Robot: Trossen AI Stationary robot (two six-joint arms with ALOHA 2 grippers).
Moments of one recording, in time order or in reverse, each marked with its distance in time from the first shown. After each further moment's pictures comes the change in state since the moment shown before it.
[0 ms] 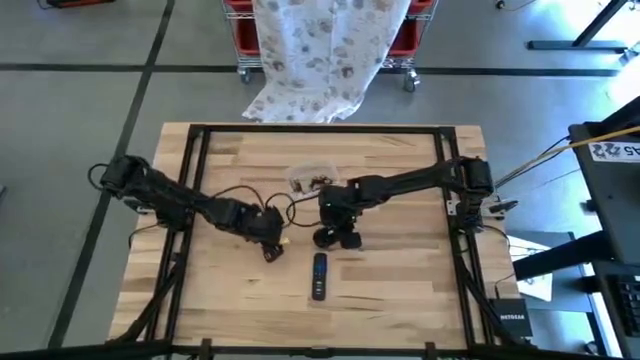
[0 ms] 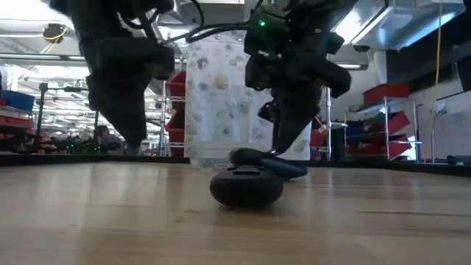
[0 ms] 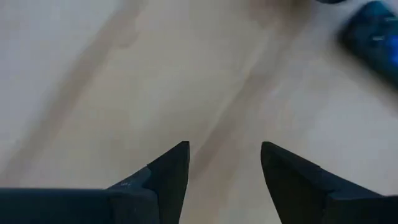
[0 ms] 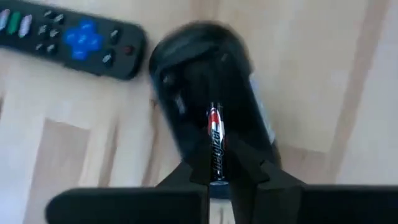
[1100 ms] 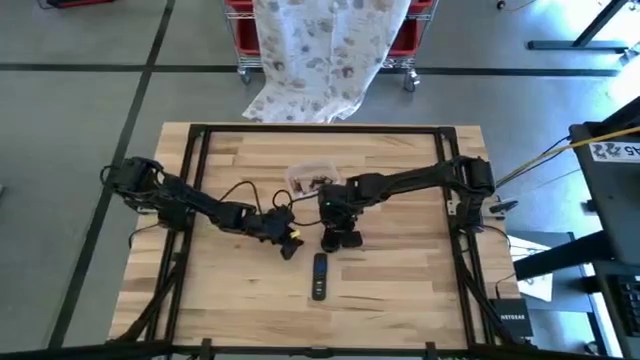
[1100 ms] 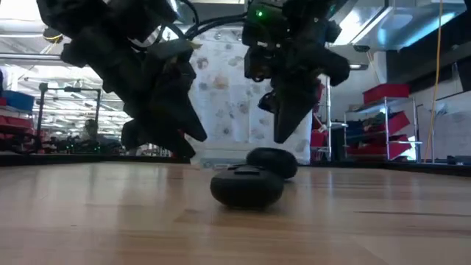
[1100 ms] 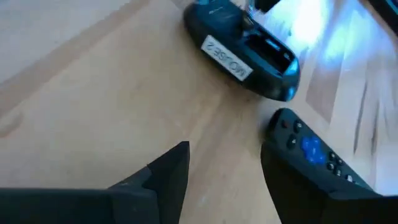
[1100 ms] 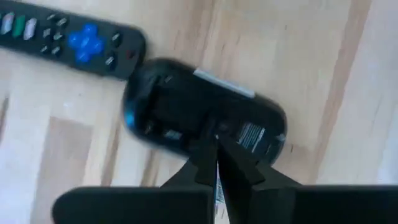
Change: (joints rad) left arm 0.086 0.104 -0.155 0.626 0.028 0.004; right arm 0.000 -0.010 0.057 -0.094 0.001 -0.027
